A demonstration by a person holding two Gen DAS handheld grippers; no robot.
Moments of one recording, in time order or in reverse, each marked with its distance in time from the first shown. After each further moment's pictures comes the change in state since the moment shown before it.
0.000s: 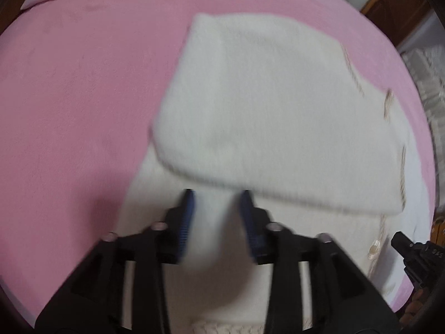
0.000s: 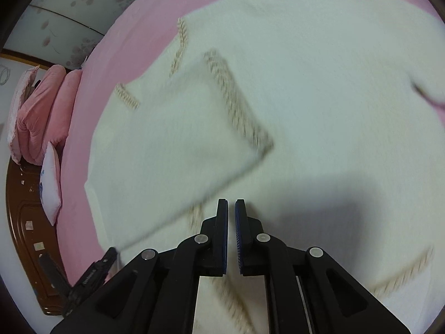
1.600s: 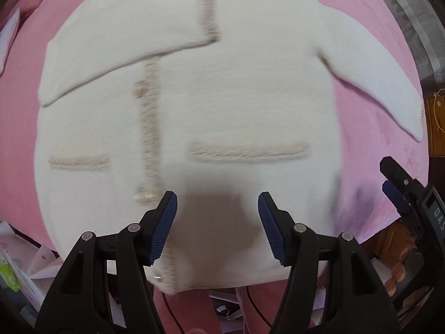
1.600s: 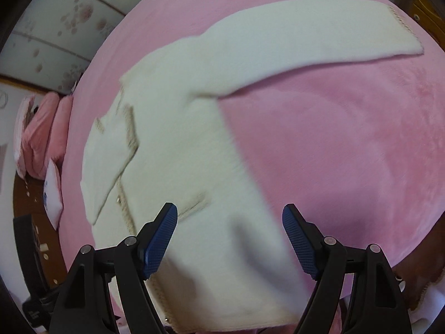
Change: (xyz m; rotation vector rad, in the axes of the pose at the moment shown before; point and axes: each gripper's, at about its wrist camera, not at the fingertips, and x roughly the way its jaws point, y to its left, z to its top) left arm -0.064 -0.353 -0.144 0.415 0.311 0.087; right arm -0.169 -0.182 -0.031 0.096 -0.068 -0.012
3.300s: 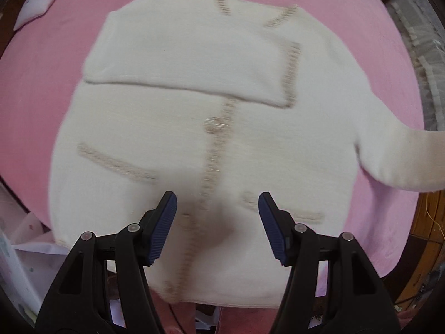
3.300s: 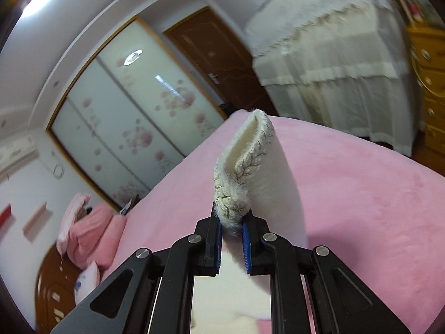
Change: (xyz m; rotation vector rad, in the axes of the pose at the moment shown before) left arm -0.020 0.122 0.046 -0.358 -0.088 -0.022; right arm -0.304 0.200 0.105 -0.079 -0.777 0.288
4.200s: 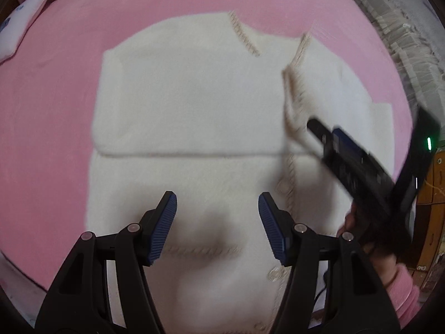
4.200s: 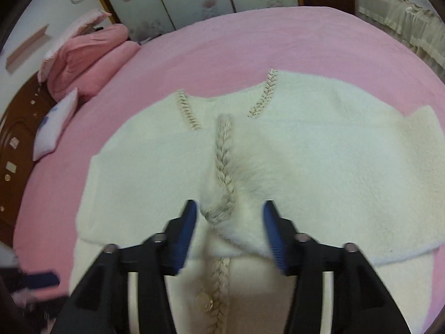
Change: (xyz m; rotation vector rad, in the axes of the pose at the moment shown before) left arm 0.014 0.101 0.084 0.213 -0.104 -0.149; right arm 0.312 0.409 -0.306 -0.470 0.616 -0.034
